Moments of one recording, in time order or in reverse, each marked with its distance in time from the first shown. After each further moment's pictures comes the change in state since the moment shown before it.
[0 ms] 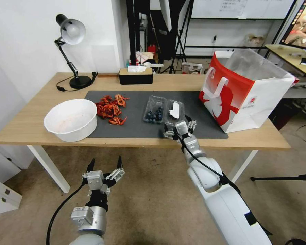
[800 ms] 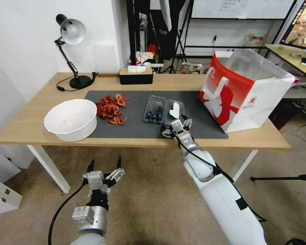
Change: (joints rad) left arm -0.009 -0.007 0.000 0.019 -0.001 -0.008 -0.006; right arm 0.070 -0.011 -0.020 -0.074 -0.010 -0.039 -0.021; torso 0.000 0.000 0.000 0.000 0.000
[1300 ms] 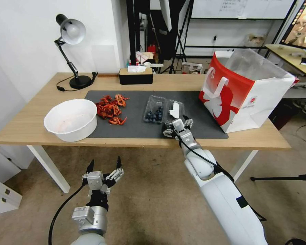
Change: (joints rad) left arm 0.000 -0.001 0.001 0.007 -0.001 -0.008 -0.008; right arm 0.005 -0.004 0.015 -0.006 0.035 -0.011 0.005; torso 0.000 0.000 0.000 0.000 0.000
